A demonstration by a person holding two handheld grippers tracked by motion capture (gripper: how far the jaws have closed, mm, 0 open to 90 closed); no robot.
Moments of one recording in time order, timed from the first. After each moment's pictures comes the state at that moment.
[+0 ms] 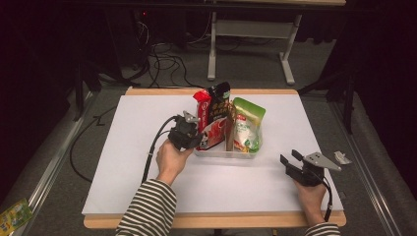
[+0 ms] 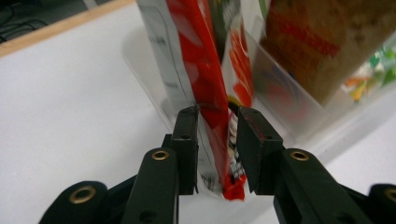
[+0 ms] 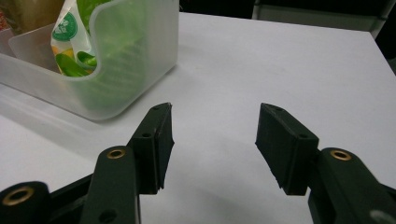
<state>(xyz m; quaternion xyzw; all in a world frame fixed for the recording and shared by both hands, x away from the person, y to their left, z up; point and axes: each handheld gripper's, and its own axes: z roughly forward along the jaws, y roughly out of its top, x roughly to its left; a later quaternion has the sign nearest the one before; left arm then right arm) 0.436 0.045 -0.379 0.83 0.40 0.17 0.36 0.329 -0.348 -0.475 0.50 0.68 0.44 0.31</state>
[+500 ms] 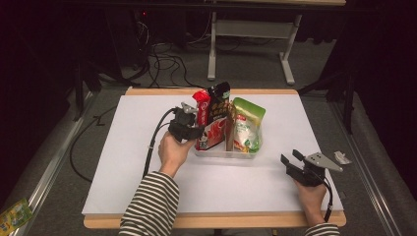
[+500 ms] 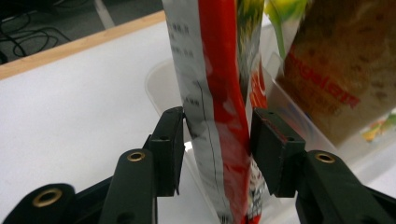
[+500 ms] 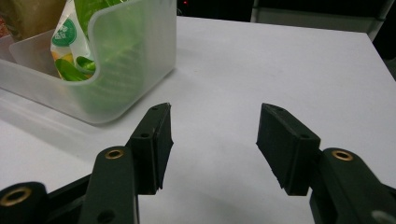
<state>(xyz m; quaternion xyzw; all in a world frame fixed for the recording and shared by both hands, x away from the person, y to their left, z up) 0.454 0.042 -0.371 0.81 0.42 0.18 0.38 0.328 -0.350 -0.475 0.50 0.67 0.44 0.31</state>
